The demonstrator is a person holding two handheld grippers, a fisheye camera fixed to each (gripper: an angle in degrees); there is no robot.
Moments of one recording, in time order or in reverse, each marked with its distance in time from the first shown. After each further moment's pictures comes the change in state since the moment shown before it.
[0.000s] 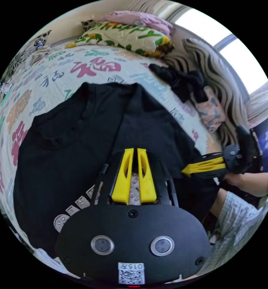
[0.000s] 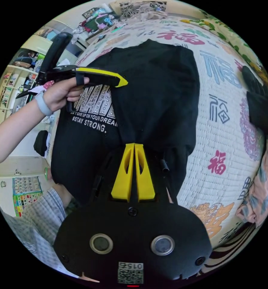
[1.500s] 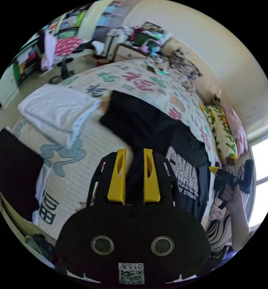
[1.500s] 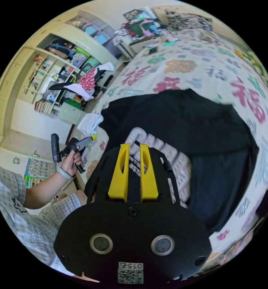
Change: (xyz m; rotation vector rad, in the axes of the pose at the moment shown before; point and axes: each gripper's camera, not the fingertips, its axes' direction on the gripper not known) left arm -0.148 0.479 -0.518 0.512 -0.204 -1.194; right arm -0.167 -0.321 0.121 0.066 -0.224 -0.262
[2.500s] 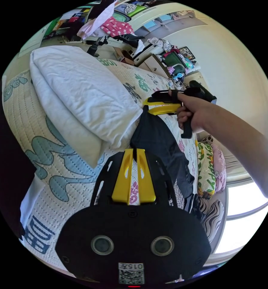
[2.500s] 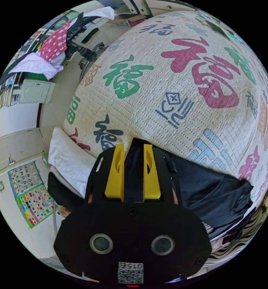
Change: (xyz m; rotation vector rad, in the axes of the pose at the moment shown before) left arm -0.109 -0.051 -0.145 0.082 0.215 -0.272; right arm -0.147 -0.386 0.398 -0.453 0.263 0.013
